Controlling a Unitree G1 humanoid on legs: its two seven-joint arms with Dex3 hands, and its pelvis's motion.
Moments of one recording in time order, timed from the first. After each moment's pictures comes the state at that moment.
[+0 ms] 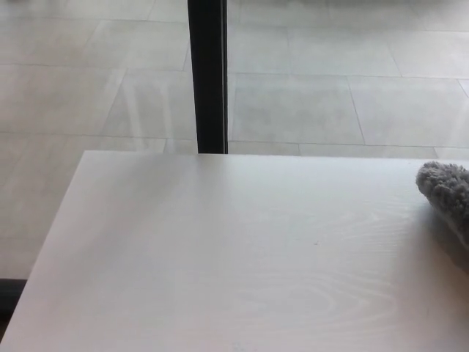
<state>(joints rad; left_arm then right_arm) 0.04 0.62 0.53 1.29 -0.27 -0.10 -0.25 -0.64 -0.55 0.23 1.26 -0.66 0.13 -0.47</state>
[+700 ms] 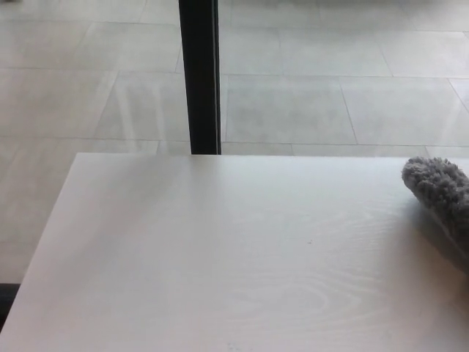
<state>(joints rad) 0.05 0.61 0.54 1.29 -0.29 -0.10 -0.26 -0.67 -0.55 0.23 1.19 -0.61 0.12 -0.38</state>
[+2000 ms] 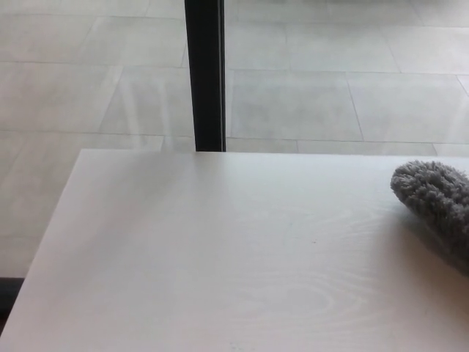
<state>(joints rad) 0.07 0.61 0.54 1.29 -0.29 -0.10 -0.28 -0.10 -0.79 -0.31 0.42 -0.39 -0.01 0.00</state>
